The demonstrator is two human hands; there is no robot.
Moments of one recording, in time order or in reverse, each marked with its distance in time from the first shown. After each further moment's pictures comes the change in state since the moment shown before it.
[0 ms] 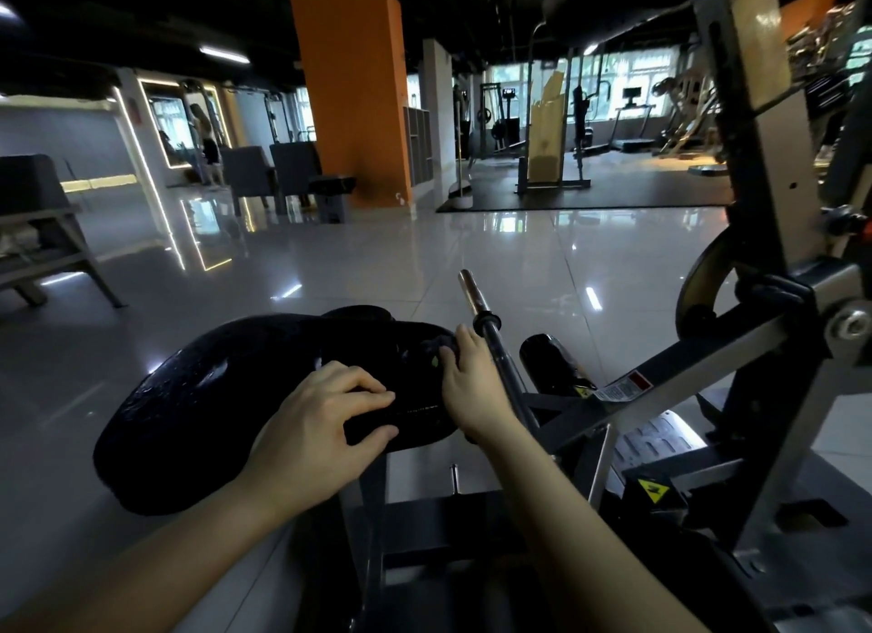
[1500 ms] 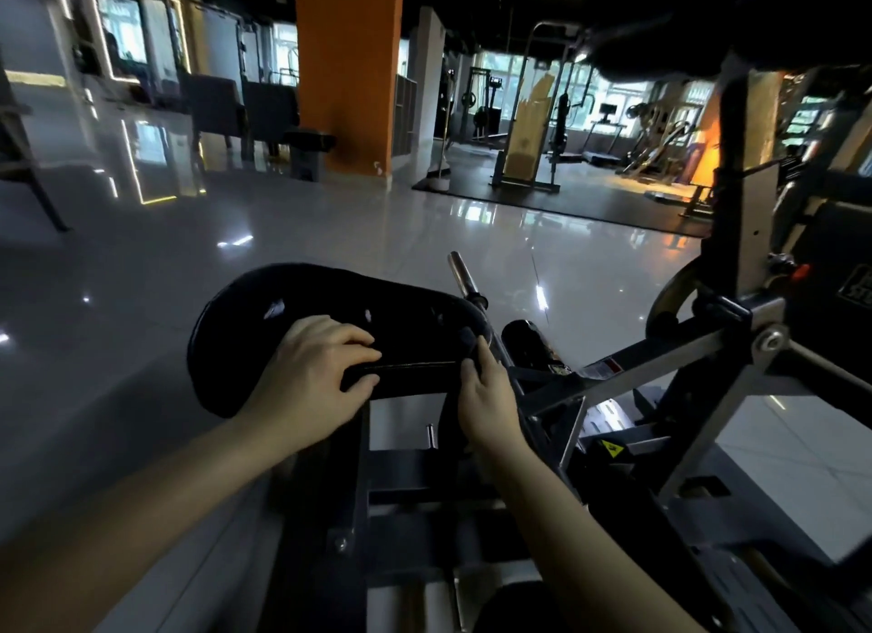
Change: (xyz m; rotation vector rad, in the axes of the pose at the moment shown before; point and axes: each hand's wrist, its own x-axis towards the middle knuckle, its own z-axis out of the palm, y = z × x) left_hand -0.048 -0.033 -0.050 -0.006 0.106 -0.009; right_hand -0.109 -0.057 0.013 -0.110 0.027 0.182
